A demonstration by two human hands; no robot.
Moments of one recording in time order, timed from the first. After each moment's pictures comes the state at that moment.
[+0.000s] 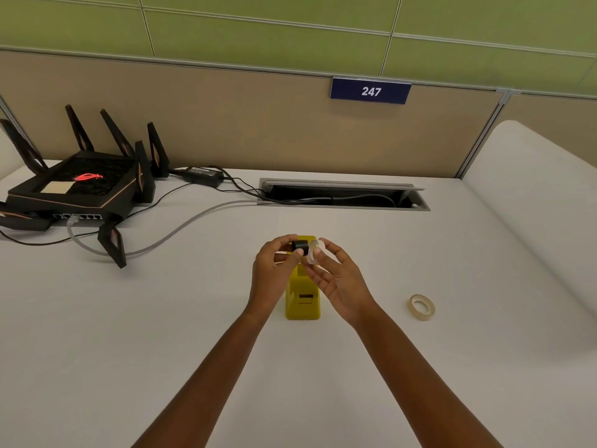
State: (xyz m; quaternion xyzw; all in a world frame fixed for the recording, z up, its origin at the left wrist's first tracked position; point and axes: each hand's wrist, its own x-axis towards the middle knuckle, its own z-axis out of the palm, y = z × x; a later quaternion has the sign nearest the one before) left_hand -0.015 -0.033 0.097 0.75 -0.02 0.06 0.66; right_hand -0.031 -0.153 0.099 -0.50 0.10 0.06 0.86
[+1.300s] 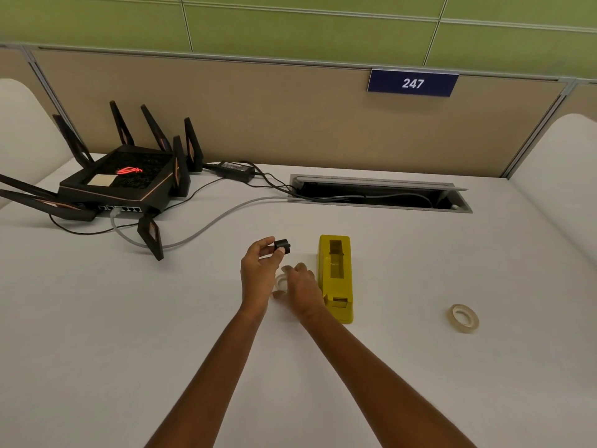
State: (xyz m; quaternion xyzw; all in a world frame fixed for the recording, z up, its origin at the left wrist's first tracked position) left_hand 0.003 0.025 0.073 0.69 0.13 0.11 0.71; right_hand 0.008 -0.051 0.040 -0.97 -0.05 0.08 0.24
